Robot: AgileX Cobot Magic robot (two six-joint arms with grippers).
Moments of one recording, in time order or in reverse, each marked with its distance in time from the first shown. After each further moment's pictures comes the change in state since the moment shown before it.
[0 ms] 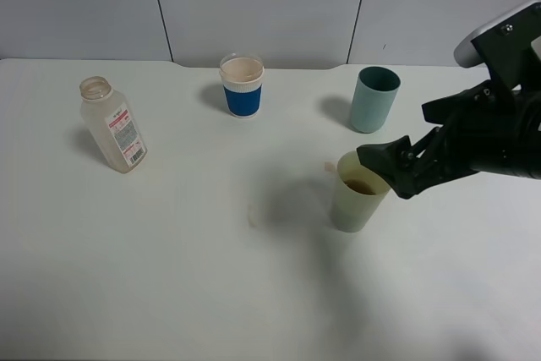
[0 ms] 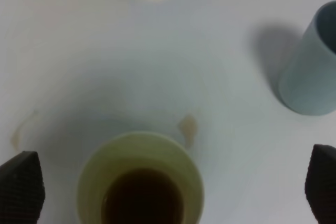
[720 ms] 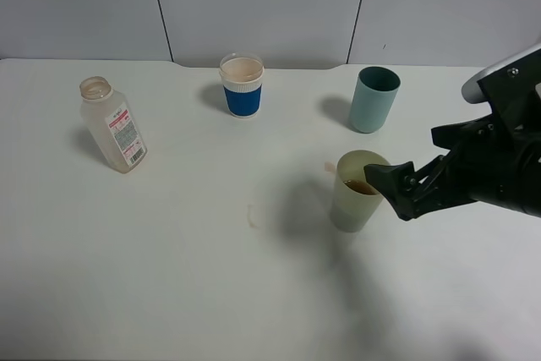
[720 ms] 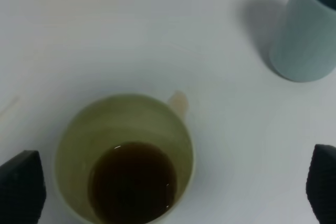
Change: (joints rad) left arm 0.000 0.000 0.000 0.000 0.000 0.000; right arm 0.052 0.000 0.155 0.366 -0.218 -0.258
